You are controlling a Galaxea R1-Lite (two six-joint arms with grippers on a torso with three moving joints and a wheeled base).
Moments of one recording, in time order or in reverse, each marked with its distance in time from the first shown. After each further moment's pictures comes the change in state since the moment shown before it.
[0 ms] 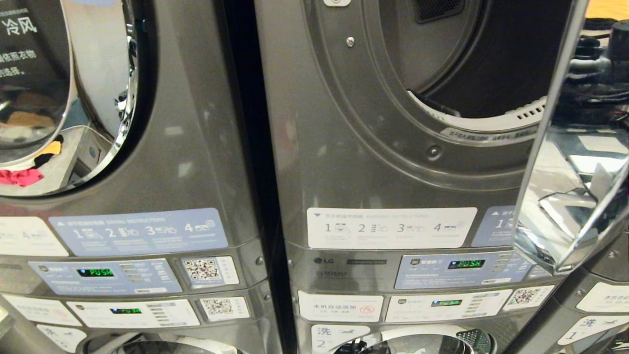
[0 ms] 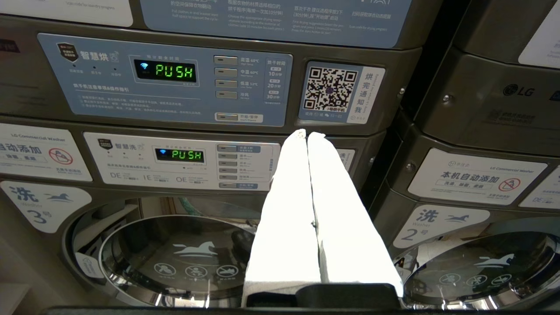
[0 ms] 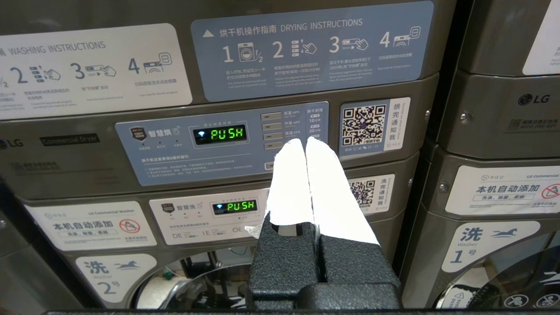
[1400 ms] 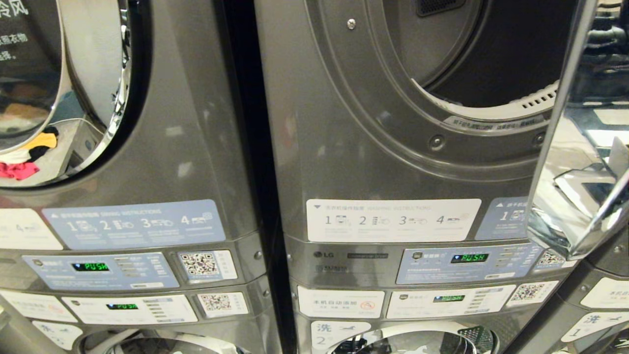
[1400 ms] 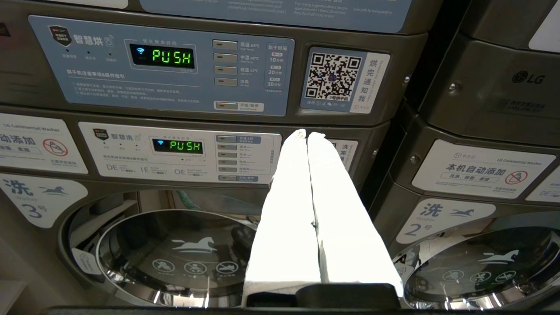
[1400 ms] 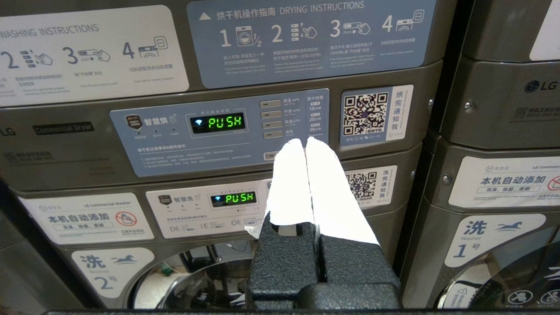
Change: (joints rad) left arm 0.000 0.000 0.000 0.000 0.000 0.000; right arm 0.000 0.000 0.000 0.000 0.000 0.002
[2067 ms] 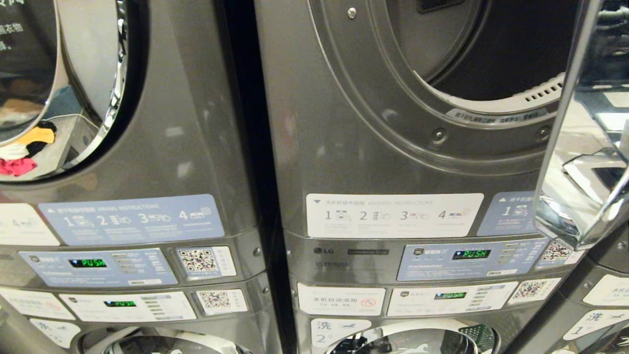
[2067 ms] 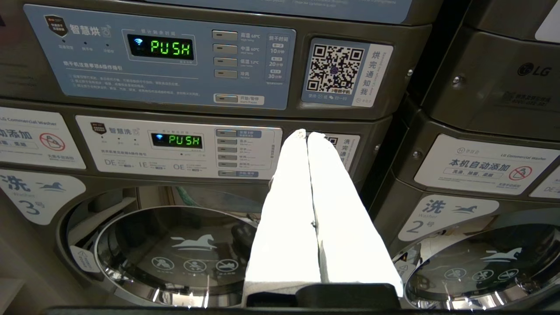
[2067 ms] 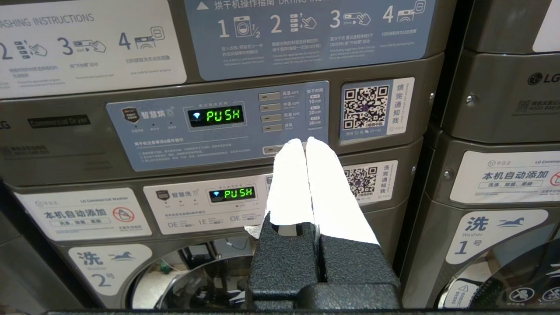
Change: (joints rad) left arm 0.000 0.000 0.000 0.000 0.000 0.000; right arm 0.000 0.000 0.000 0.000 0.000 0.000
